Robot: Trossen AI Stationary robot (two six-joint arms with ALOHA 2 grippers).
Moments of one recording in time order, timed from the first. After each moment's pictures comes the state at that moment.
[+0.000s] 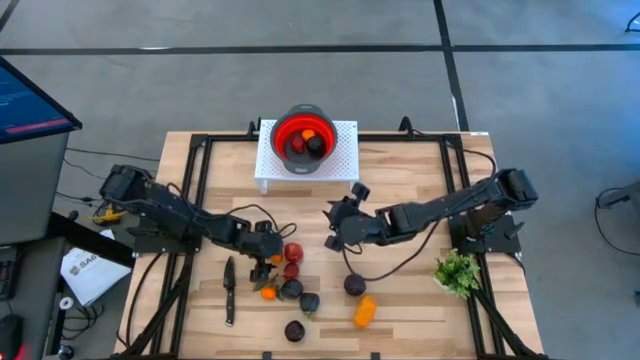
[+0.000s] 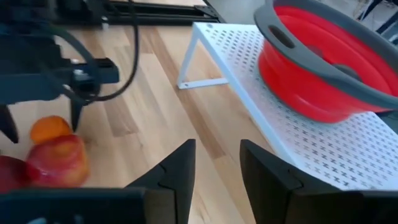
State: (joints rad) left arm -0.27 1.50 0.61 -0.19 -0.10 -0.27; right arm 0.24 1.66 1.22 -0.26 0.76 0.20
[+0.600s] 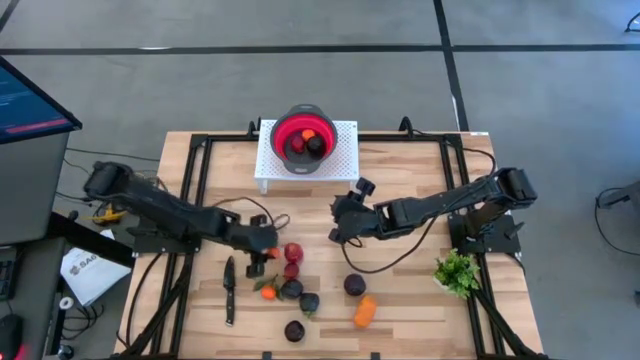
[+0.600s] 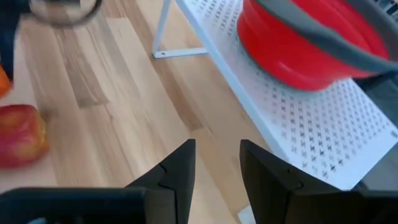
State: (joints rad) left arm -0.26 1.31 0.61 -0.28 -0.12 -0.30; right arm 0.20 1.66 1.21 -0.40 0.76 0.25
